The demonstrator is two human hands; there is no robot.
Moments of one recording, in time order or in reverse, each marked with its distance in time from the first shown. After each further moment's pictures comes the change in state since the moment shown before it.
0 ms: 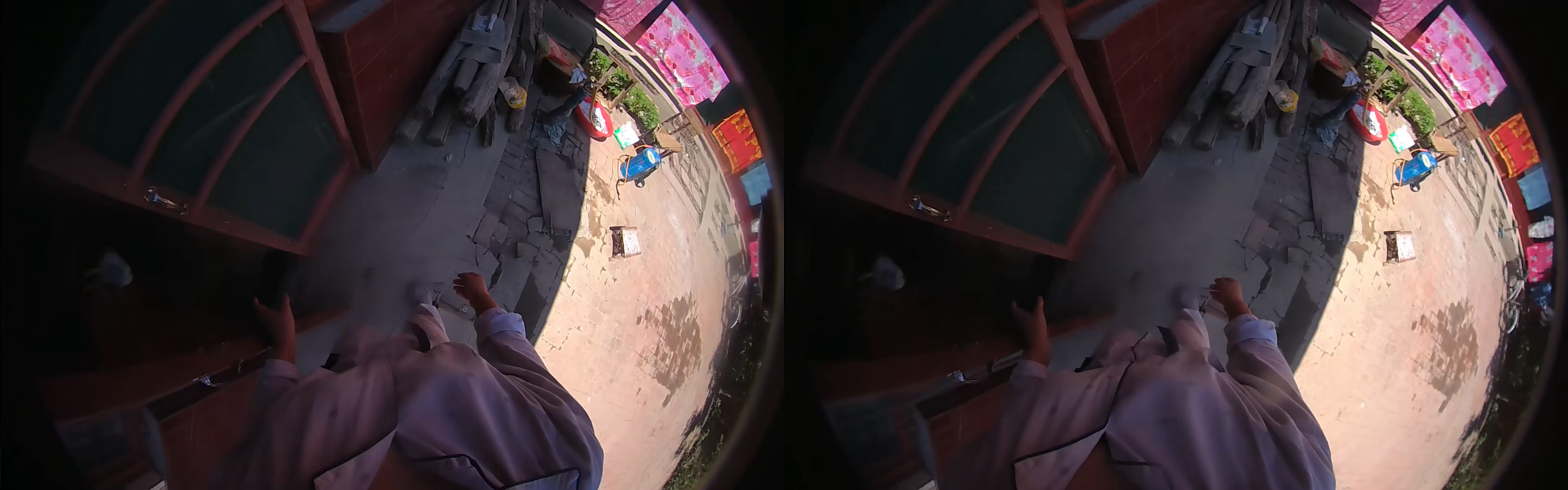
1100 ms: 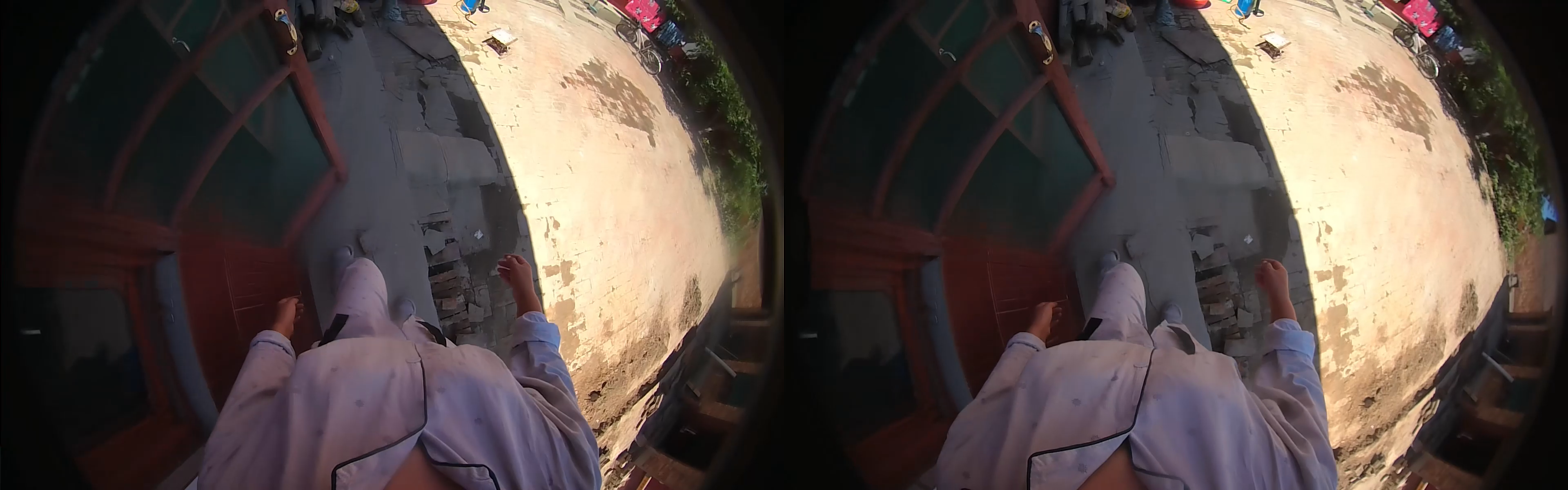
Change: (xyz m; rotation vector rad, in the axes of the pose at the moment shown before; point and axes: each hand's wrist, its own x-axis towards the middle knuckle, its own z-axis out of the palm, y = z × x) left_hand -0.090 -0.621 -0.499 0.115 -1.134 -0.201; right_hand -0.727 0.838 0.277 0.488 0.741 -0.308
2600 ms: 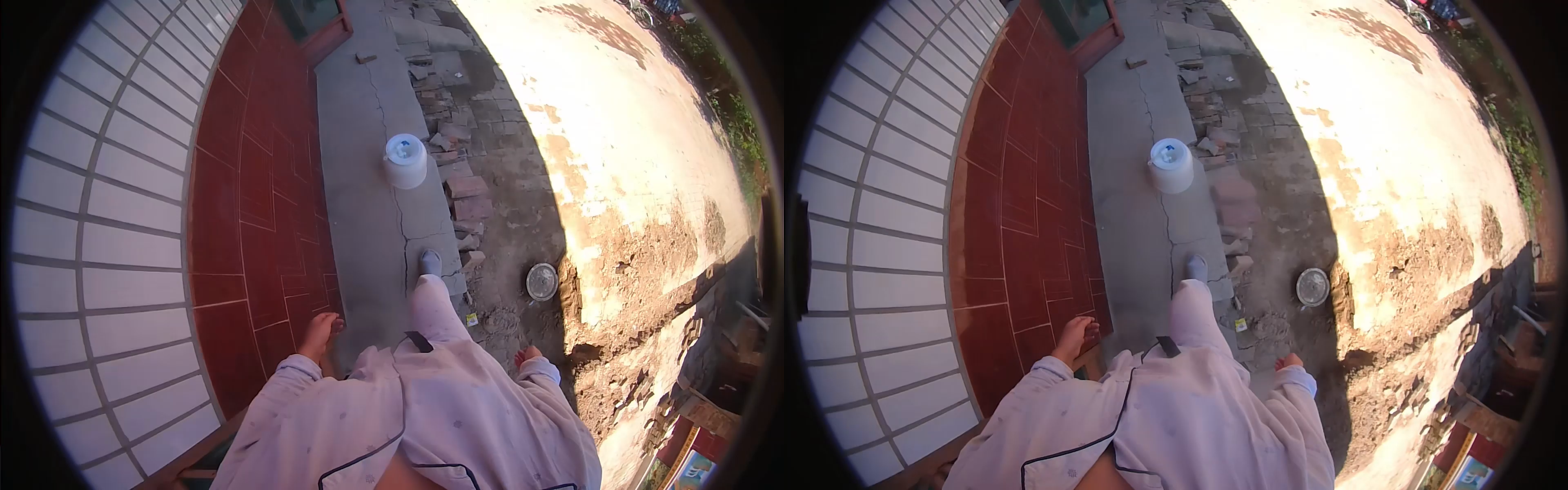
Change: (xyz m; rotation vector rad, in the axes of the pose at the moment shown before) left_hand -0.834 -1.325 -0.084 -0.016 -0.169 0.026; right_hand -1.076 1.082 -0.858 0.169 0.571 0.766
